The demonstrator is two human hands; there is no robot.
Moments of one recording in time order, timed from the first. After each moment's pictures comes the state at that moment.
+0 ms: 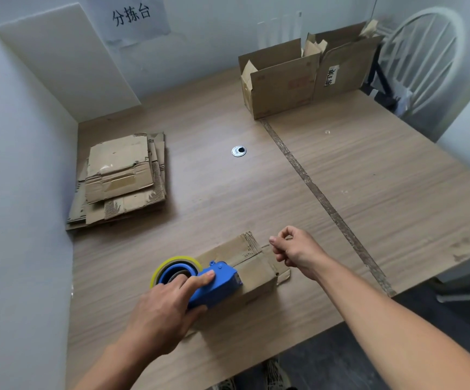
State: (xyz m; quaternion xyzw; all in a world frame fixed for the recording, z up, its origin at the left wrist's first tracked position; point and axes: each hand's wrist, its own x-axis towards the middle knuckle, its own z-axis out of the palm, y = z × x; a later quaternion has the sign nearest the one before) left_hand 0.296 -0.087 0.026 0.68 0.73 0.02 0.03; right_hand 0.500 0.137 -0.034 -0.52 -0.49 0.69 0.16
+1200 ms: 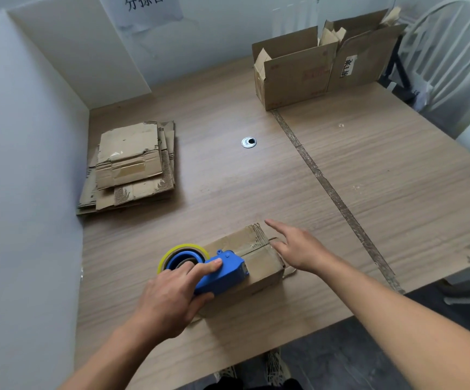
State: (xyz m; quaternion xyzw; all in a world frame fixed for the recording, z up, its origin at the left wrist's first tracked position) left_hand 0.298 -0.086 0.032 0.66 0.74 0.04 0.08; right_hand 0.498 0.135 -0.029 -0.40 -0.83 0.40 0.02
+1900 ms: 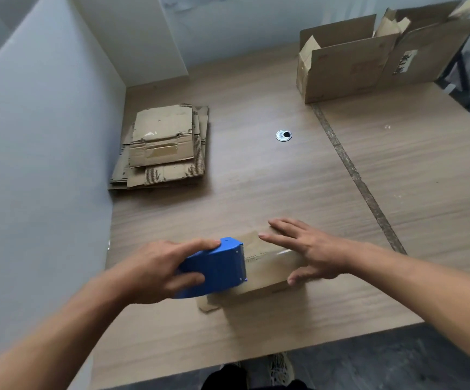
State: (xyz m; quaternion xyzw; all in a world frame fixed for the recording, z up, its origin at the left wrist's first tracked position) left_hand 0.233 -0.094 0.078 0.63 0.73 0.04 0.25; right_hand 0.475 0.151 -0.018 -0.03 -0.96 0.25 -0.12
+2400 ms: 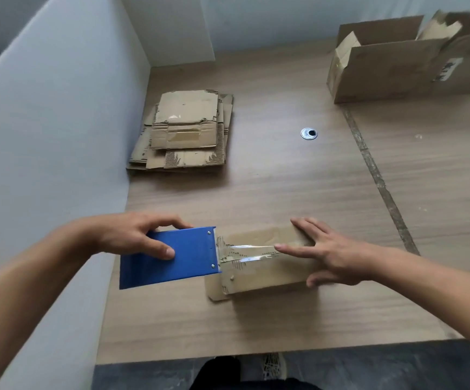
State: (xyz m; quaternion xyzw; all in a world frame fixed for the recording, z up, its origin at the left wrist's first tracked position) left_hand 0.159 -0.114 0.111 0.43 0.74 0.06 0.52; right_hand 0.467 0.145 -0.006 -0.01 -0.97 0.16 -0.20
